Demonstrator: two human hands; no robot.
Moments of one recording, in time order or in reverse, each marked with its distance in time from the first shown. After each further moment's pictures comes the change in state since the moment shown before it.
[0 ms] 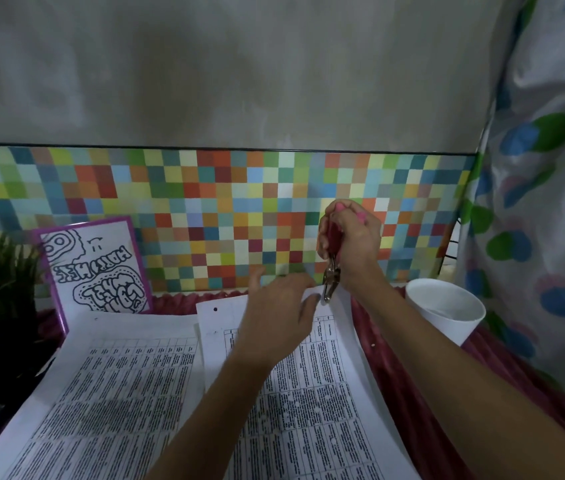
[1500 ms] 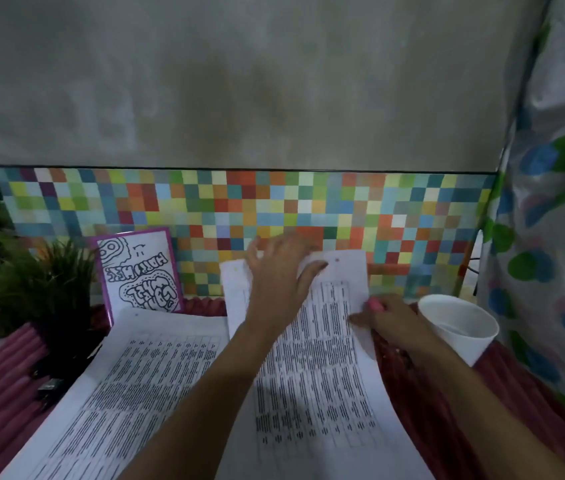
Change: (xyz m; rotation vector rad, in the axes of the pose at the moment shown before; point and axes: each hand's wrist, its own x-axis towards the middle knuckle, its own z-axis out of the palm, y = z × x) left_hand 0.031 0.001 -0.023 -0.042 0.346 -0.014; right_hand -0.061 -0.033 -0.065 -0.895 -0.306 0.560
